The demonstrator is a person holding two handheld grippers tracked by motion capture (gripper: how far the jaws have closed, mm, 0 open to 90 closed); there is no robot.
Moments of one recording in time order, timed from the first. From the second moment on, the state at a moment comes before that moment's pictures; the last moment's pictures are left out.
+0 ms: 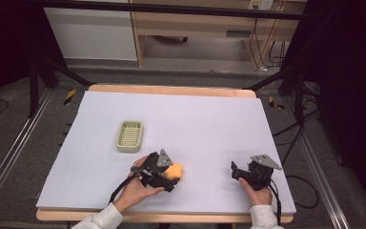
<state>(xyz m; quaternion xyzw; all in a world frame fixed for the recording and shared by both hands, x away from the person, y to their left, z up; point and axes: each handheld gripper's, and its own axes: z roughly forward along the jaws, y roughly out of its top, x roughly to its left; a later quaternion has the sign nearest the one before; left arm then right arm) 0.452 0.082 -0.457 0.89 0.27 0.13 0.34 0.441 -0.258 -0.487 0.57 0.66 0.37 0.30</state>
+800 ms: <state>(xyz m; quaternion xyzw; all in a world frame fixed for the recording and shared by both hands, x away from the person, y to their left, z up) 0.457 0.070 -0.467 0.90 0.28 0.13 0.32 0.441 -0.258 -0.487 0.57 0.66 0.37 0.30</state>
